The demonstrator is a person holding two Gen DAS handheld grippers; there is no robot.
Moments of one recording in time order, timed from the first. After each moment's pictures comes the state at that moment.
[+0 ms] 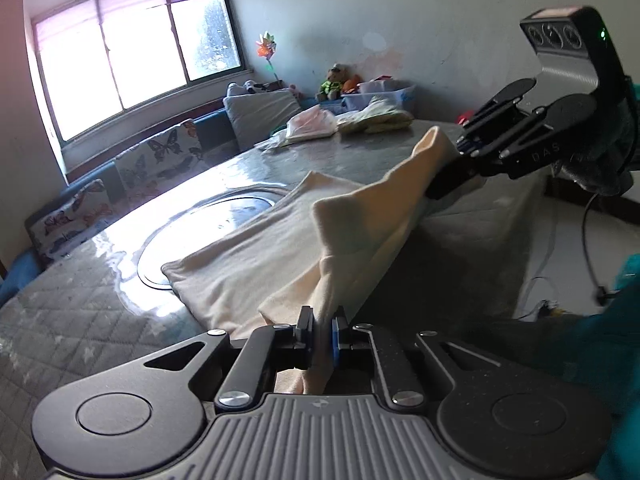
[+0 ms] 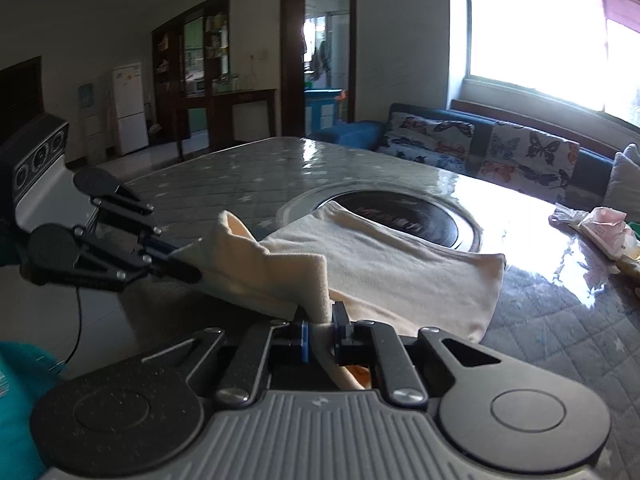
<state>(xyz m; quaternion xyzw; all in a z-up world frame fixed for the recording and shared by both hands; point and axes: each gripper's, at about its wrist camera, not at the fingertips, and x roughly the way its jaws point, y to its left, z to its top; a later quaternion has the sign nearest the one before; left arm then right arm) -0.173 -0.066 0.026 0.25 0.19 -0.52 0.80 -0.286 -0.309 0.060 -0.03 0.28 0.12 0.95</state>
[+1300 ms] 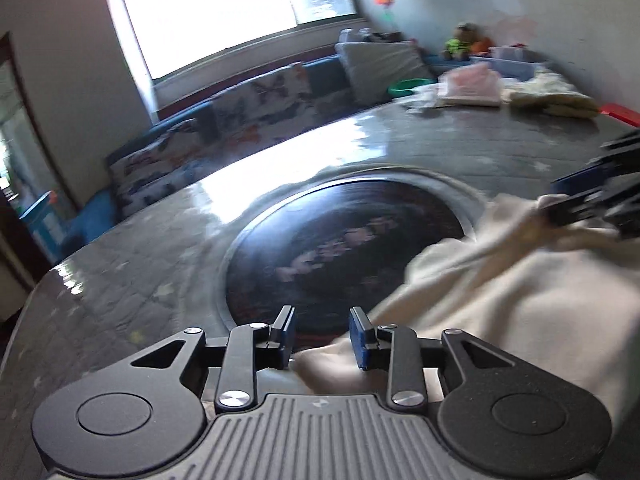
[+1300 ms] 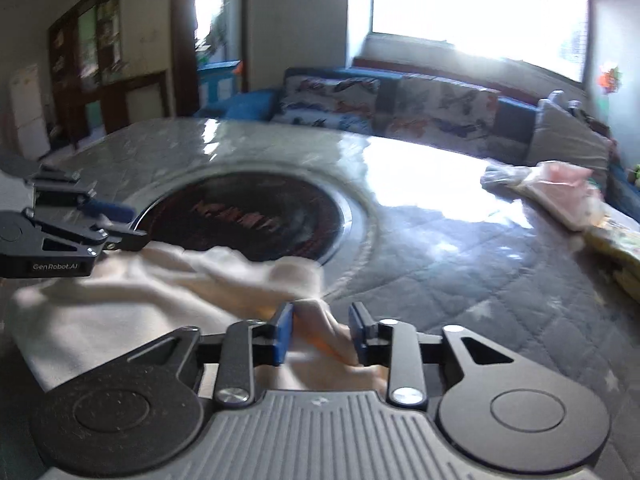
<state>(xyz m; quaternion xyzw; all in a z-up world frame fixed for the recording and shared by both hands) 0.003 -0.186 -0.007 0.25 0.25 -0.33 0.87 -0.125 -0.388 0.011 0.01 0.32 -0.04 0.95</state>
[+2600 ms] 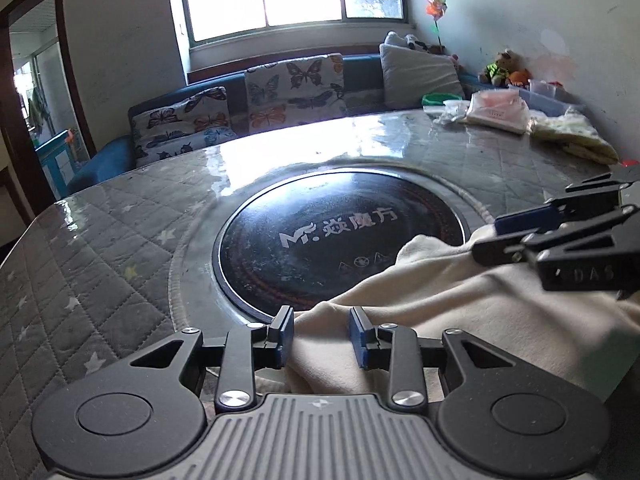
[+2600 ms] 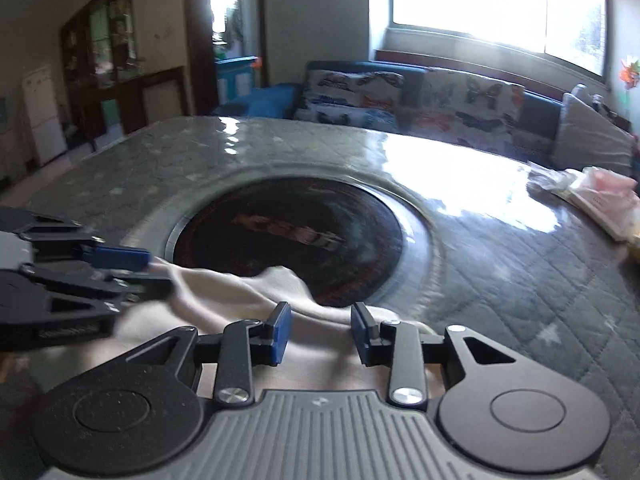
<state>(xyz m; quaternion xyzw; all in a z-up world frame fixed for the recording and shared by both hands) -0.017 -0.171 -0.006 0.16 0.29 -0.31 0.89 -0.082 -0.344 0.013 0.01 0.33 0.01 0.94</state>
